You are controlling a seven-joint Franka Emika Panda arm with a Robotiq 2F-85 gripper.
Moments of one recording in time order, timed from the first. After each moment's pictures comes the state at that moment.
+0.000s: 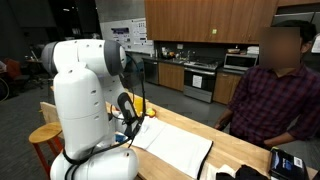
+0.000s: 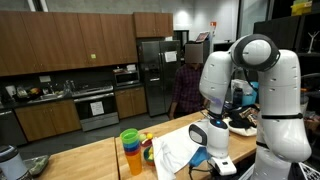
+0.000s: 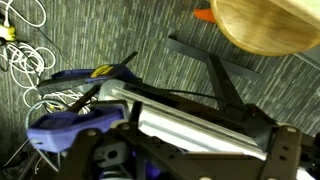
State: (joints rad) arm 0.45 0.11 0.17 -2.77 -2.61 3.44 -0.19
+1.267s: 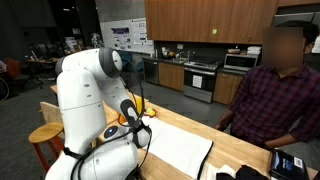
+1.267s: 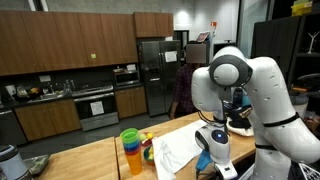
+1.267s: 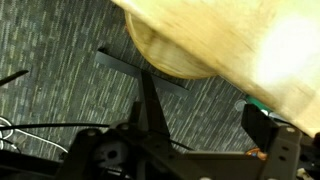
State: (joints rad) arm 0.94 0.36 -0.48 -2.78 -2.54 3.20 -0.51
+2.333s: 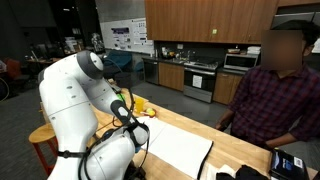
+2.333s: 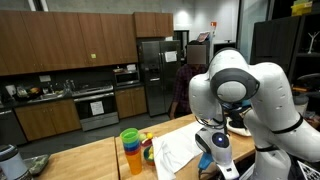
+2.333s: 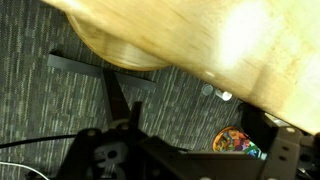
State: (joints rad) arm 1.33 0.52 -0.79 -2.78 -2.48 3.23 -0.37
